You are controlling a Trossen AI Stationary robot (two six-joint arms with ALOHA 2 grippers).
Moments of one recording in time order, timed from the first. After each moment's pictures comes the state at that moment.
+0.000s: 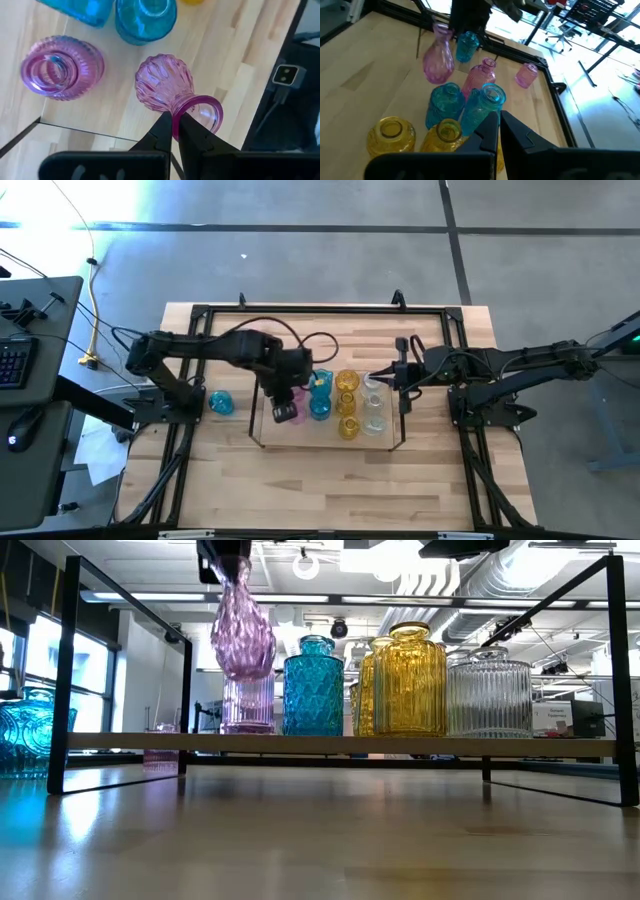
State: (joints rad) left arm -0.04 1.67 1.68 -1.30 0.19 -0.39; right arm 0.11 0.97 0.87 -0.29 0.19 -0.31
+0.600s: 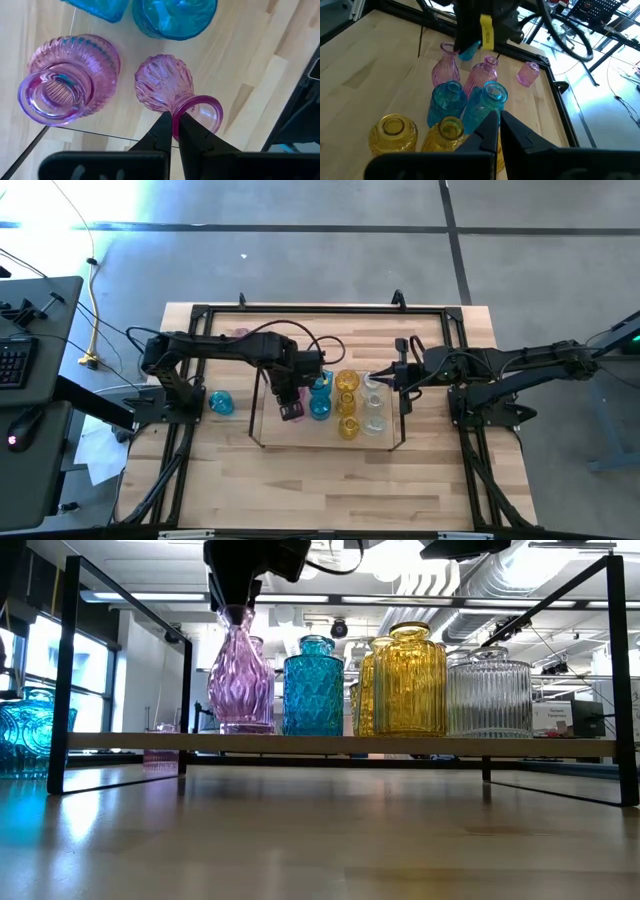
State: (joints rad) left arm 0.01 1.79 1.68 -1.33 0.19 -0.31; right arm 0.11 0.97 0.87 -0.30 0.19 -0.31
